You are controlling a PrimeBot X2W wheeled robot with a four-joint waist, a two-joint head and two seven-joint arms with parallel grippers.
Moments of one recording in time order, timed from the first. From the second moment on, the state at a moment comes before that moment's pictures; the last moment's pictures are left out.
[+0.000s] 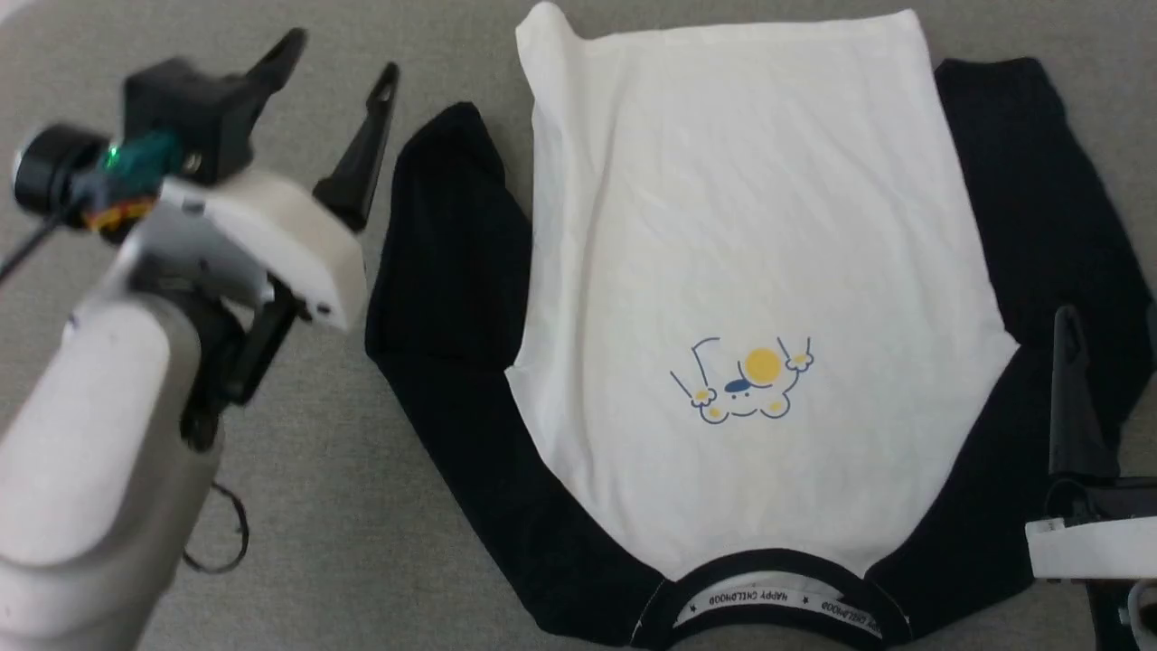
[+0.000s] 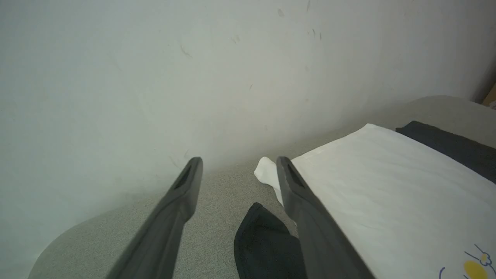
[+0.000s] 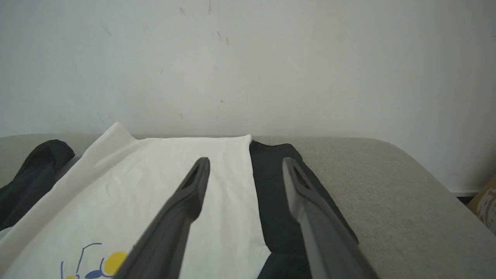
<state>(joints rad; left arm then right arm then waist) -0.61 0.49 -0.35 -0.14 -0.43 0.10 0.27 0.07 -0.05 -0.19 -0.34 0.13 0.13 -0.04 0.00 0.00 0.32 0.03</state>
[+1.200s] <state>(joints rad) -0.94 0.54 -0.45 0.18 -0.52 -0.05 0.63 -0.06 -0.09 -0.17 -0.31 0.19 0.13 -0.04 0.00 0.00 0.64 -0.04</state>
